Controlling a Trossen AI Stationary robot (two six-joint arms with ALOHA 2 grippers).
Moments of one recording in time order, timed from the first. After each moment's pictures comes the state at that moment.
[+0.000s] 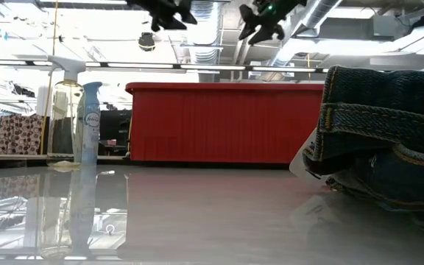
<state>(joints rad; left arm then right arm) 0.80 1.65 1.78 -0.11 -0.03 0.10 -0.74 1.73 2.03 -0.55 0.14 0.00</state>
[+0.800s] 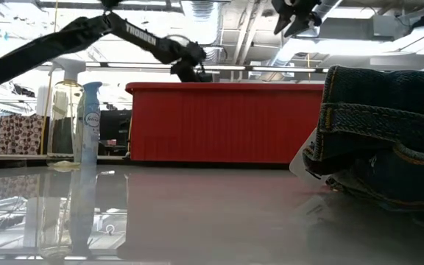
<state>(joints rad) 0.86 2.36 2.31 -0.51 -0.17 0.15 -0.87 1.58 2.03 -0.81 0.19 0.00</state>
